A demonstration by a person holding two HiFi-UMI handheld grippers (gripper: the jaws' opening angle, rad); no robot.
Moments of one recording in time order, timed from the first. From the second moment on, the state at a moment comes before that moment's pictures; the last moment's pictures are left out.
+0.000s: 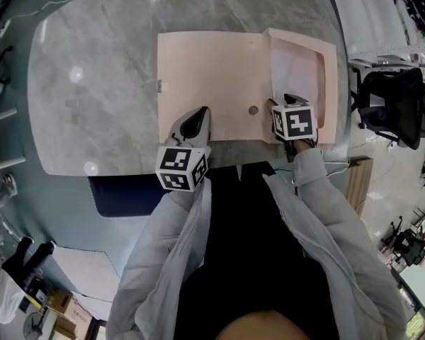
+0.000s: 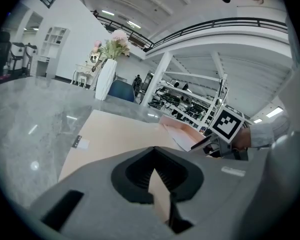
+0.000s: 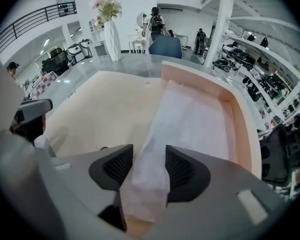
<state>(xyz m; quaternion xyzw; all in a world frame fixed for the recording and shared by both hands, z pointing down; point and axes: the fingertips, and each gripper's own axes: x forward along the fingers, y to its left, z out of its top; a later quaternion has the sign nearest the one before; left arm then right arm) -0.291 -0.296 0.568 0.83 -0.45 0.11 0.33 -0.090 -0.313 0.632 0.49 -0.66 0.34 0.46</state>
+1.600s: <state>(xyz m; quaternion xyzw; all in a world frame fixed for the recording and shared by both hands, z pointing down) -0.309 -0.275 0.544 0.81 -0.49 0.09 0.32 -0.130 -0.303 0.605 0.44 -0.72 0.33 0.42</state>
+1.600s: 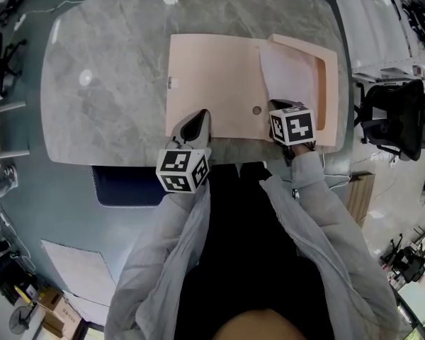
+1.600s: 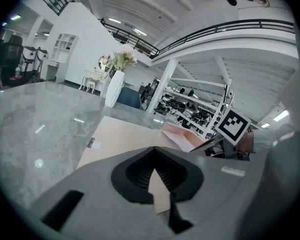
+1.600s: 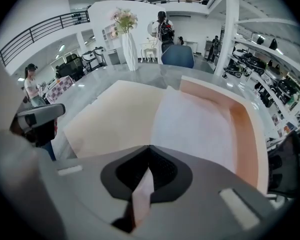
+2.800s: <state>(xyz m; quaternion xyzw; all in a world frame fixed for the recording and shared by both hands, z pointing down) -0.299 -0.240 0.491 0.76 -0.59 0.08 0.26 -0.164 -0.310 0.547 0.35 -0.81 0.34 0.31</state>
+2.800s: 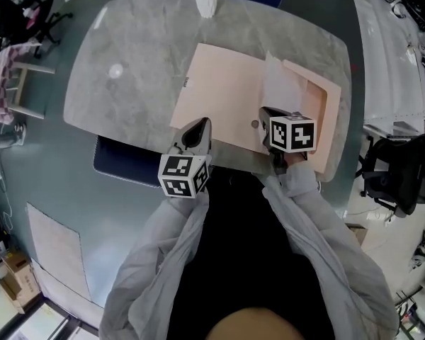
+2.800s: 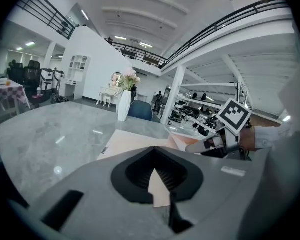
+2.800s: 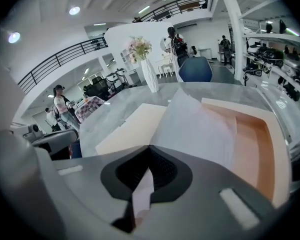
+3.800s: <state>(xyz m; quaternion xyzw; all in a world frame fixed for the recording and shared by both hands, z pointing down) -0.346 -0.226 0.443 0.73 -0.64 0.06 0.22 -0.214 -0.311 0.471 0.29 -0.88 0.31 0.22</state>
